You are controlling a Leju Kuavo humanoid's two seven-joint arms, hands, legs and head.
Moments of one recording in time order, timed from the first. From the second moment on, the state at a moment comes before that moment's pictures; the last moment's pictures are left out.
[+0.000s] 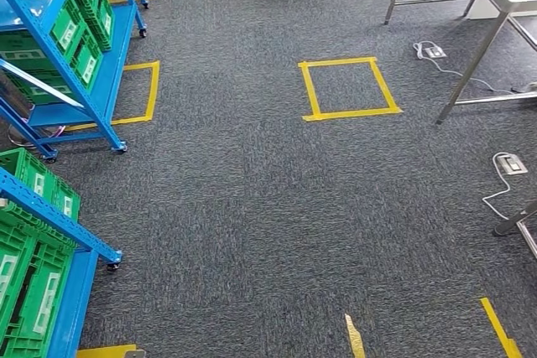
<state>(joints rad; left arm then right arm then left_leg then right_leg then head) -0.07 -0.19 1.06 -0.23 -0.89 0.32 -0.28 -0.11 0.07 1.52 -0.12 -1.45 -0.46 -0.02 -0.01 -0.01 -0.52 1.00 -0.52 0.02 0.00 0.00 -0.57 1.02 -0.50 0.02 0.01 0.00</state>
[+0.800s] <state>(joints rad) -0.07 -0.19 1.06 -0.23 -0.90 0.32 -0.29 -0.12 0.07 1.52 -0.12 -1.46 -0.46 -0.03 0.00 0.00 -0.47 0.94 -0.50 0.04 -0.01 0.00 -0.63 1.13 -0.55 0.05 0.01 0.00</state>
